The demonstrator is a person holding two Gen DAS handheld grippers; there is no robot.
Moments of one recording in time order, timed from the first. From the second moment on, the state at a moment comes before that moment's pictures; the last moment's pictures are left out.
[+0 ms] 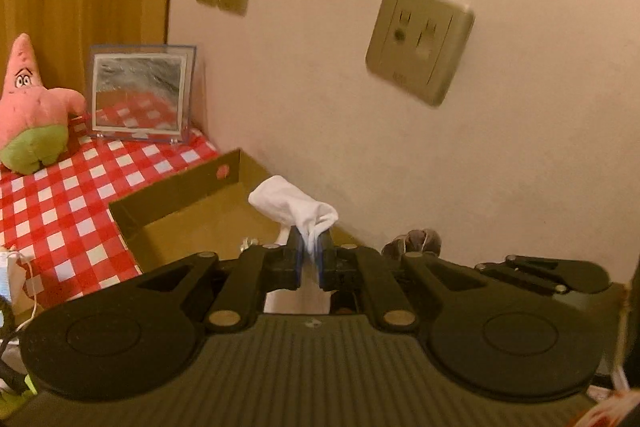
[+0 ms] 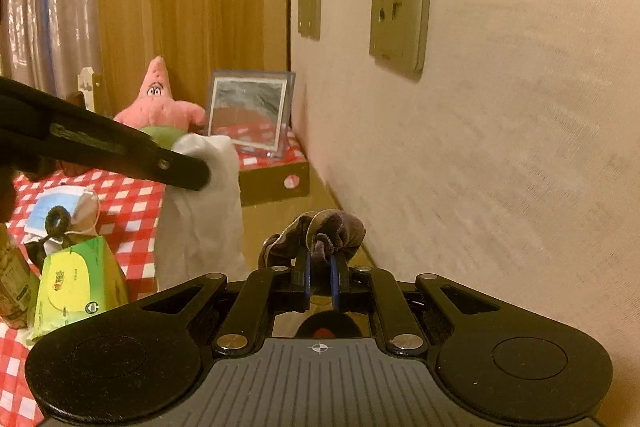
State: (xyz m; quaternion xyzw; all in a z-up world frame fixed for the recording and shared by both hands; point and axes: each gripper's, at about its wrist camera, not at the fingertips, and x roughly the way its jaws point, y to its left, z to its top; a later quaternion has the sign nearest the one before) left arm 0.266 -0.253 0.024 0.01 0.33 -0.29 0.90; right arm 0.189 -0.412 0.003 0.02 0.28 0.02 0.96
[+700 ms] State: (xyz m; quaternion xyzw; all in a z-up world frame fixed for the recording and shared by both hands) left arm 0.249 -0.181 0.016 0.00 0.33 -0.21 0.92; right arm 0.211 -0.407 -0.014 0.05 0.30 0.03 0.95
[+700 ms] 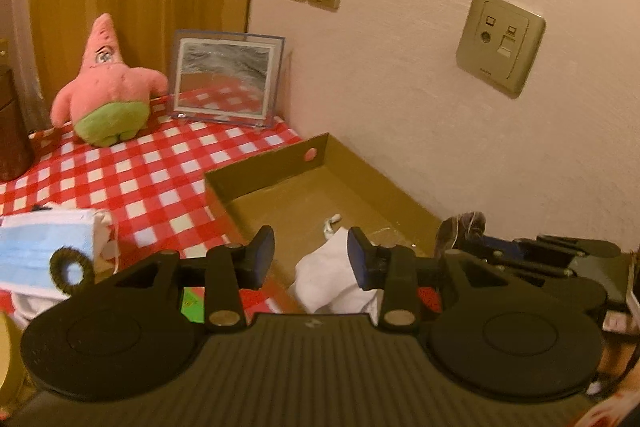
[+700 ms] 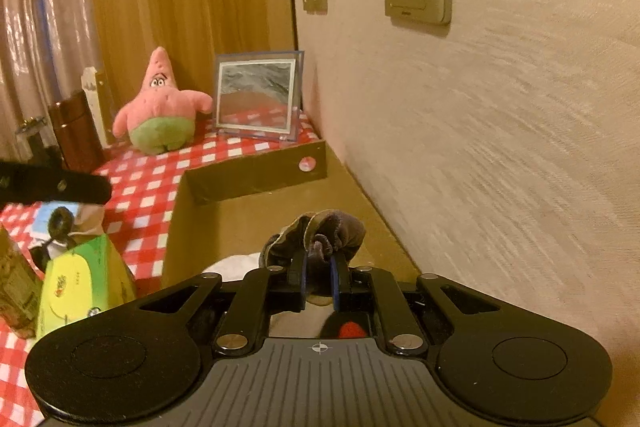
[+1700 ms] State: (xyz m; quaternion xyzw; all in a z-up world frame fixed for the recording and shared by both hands) left arm 0.097 -0.036 0.015 -0.04 0.34 -0.05 0.94; right arm 0.124 -0.341 0.028 0.06 0.28 0.09 0.95
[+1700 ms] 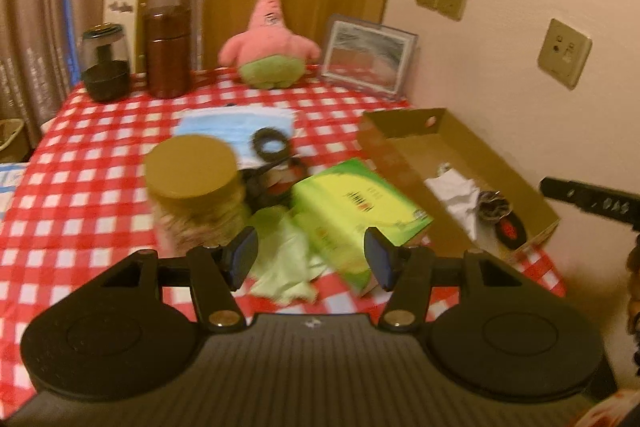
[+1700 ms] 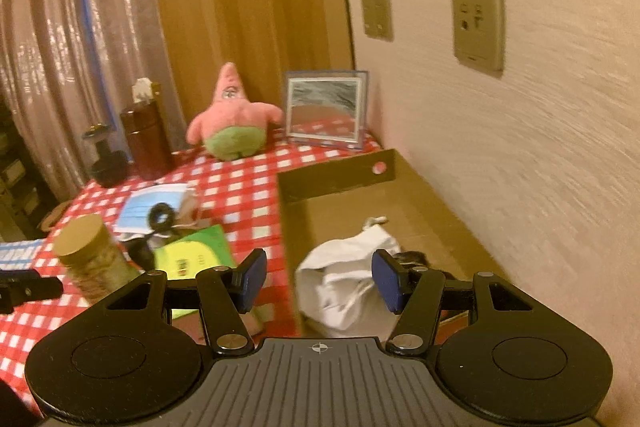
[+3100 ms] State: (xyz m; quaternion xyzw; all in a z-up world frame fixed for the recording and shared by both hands) left arm 0.097 0.084 -0.003 -0.05 0.35 0.00 0.93; right arm 0.140 -0.116 -0.062 -0.16 0.32 0.28 0.89
